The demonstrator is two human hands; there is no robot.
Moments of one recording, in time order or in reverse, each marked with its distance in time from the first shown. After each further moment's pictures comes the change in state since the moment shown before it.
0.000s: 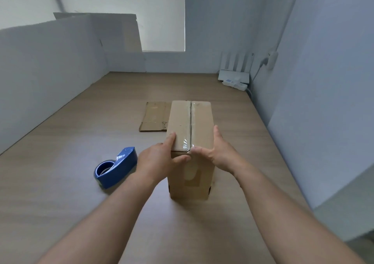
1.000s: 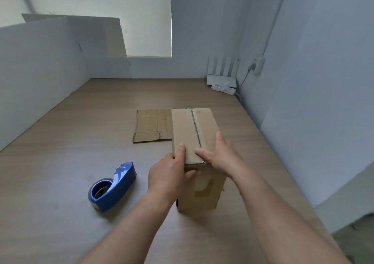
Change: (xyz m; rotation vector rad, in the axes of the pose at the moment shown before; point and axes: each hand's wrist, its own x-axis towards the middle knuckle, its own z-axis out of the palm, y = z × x) left_hand 0.015 -0.017 0.012 0.034 0.061 0.140; right_hand 0.019 -0.032 0.024 -0.269 0.236 0.223
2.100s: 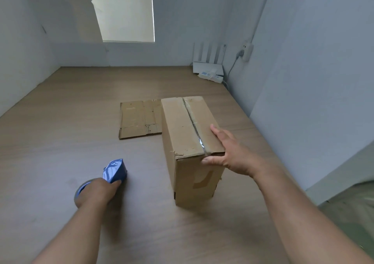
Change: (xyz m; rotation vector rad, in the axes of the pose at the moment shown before) left_hand 0.028 -0.183 0.072 -0.106 -0.304 -0.716; right_hand 0.008 0.026 -0.012 -0.053 -0.138 -0.222
